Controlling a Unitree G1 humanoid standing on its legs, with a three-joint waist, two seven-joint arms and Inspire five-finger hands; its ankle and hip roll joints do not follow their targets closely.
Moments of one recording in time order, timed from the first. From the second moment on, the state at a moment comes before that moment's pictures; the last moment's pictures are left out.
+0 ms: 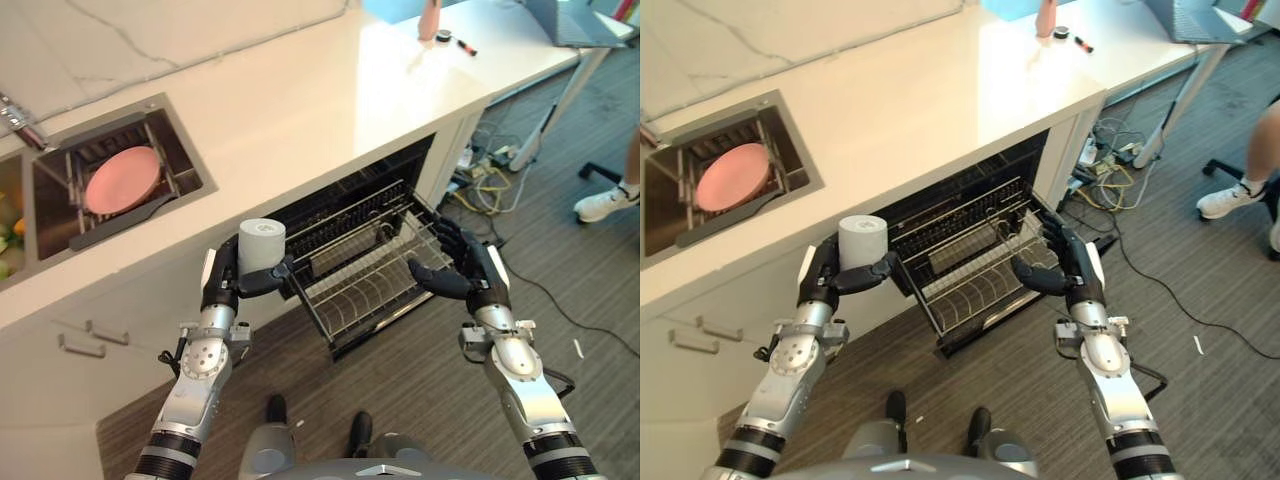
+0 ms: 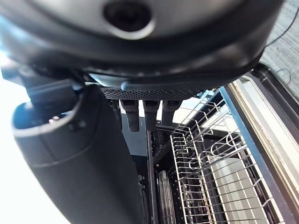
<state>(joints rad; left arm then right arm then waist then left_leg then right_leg) 0.03 0.33 -0.14 0.08 -0.24 -0.12 0.21 0.04 -0.35 0.07 0.07 0.27 -0.13 -0.10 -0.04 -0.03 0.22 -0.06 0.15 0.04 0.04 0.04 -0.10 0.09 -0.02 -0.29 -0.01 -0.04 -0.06</state>
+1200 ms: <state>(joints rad) -0.26 0.27 -0.47 0.25 0.14 -0.06 0.55 -0.22 -0.17 0.50 0.00 0.60 -0.12 -0.33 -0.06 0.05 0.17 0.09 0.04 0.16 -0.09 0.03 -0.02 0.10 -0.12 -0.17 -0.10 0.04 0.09</state>
